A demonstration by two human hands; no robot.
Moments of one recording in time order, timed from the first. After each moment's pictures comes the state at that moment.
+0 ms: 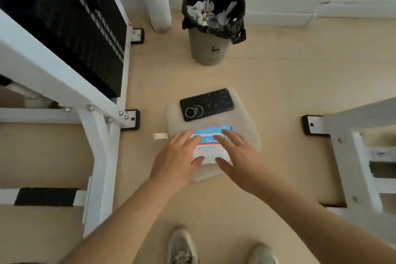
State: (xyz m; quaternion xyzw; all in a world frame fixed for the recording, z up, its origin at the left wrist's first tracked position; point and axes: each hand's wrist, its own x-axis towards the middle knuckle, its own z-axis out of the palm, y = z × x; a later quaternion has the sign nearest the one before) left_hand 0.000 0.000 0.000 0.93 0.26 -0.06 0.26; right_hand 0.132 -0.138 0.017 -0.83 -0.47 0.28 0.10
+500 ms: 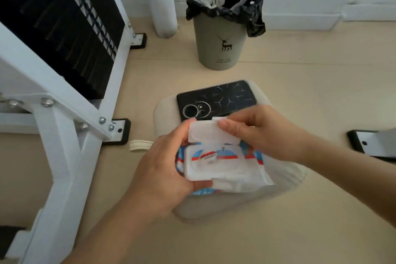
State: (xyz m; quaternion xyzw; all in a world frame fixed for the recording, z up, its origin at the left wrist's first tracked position) left_hand 0.008 0.022 -0.104 0.85 0.27 0.13 0.43; right_hand 0.209 -0.081 -0.072 -0.73 -0.50 0.32 0.33
